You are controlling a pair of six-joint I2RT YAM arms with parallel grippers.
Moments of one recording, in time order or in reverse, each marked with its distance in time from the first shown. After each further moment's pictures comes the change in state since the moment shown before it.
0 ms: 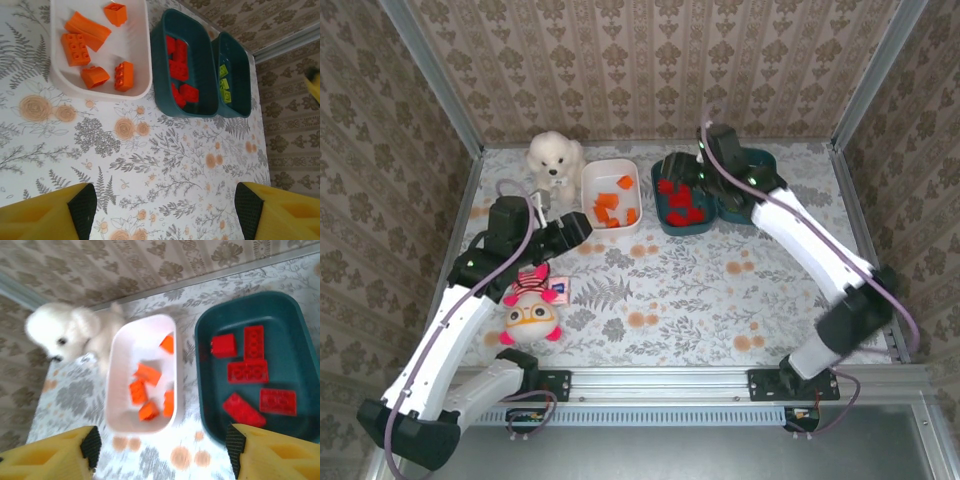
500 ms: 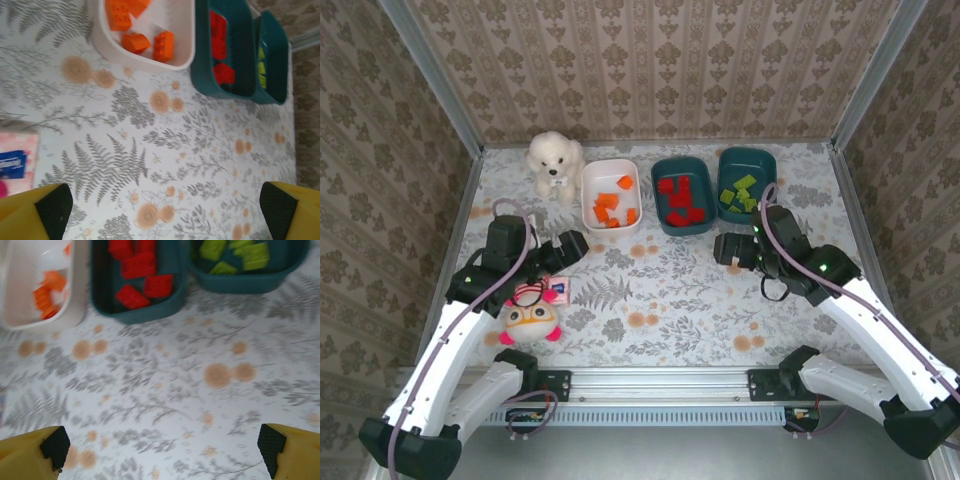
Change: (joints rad) left arm 0.039 -0.084 -0.113 -0.091 -0.052 0.010; right arm 0.006 -0.514 -0.433 -0.347 0.165 -0.037
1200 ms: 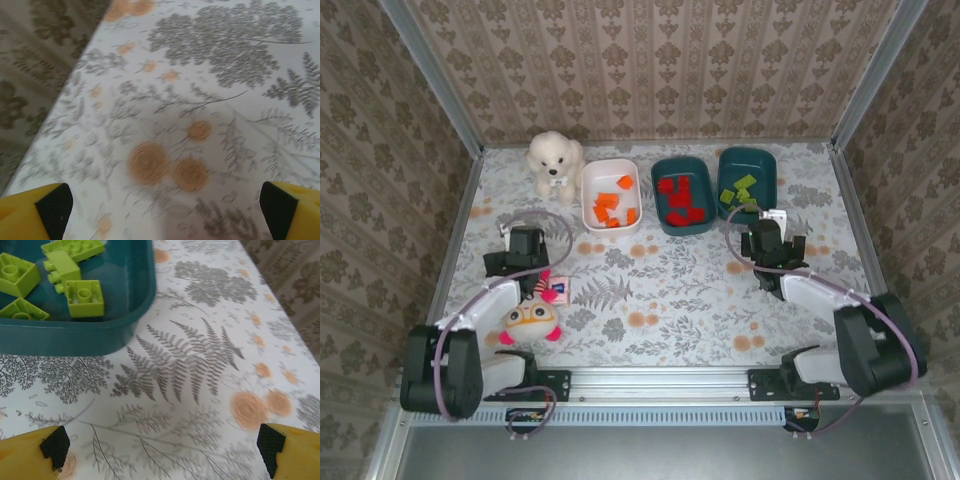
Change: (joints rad) left arm 0.195 0.396 -0.371 0.691 -0.729 0.564; right arm -0.297 0.365 -0.550 1.056 0.340 -0.441
